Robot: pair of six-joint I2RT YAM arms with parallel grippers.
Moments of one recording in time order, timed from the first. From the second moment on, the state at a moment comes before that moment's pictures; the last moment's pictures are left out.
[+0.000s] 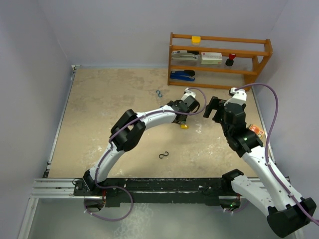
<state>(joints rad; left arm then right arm) -0.91 2.36 1.89 -0.47 -0.51 -0.36 0.39 0.83 0.80 -0.35 0.43 0.38</state>
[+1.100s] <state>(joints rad) -0.92 2.36 1.88 -0.47 -0.51 -0.36 0.38 0.82 0.80 -0.35 0.43 0.38</state>
